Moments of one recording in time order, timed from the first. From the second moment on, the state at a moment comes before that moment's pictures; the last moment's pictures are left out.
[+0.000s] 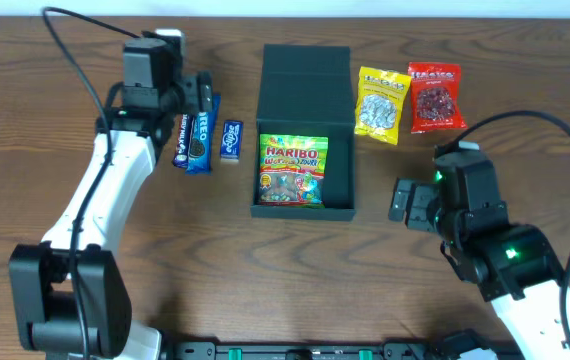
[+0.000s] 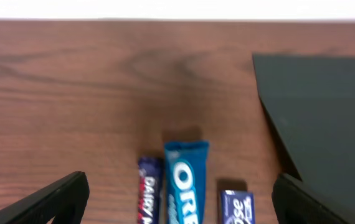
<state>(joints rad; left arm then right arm) -0.10 1.69 1.25 -0.30 0.02 -0.07 0.31 0.99 0.93 -0.90 0.18 0.43</state>
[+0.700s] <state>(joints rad) -0.11 1.77 1.26 -0.52 0.17 -0.07 0.31 0.99 0.89 -0.91 0.18 0.44</state>
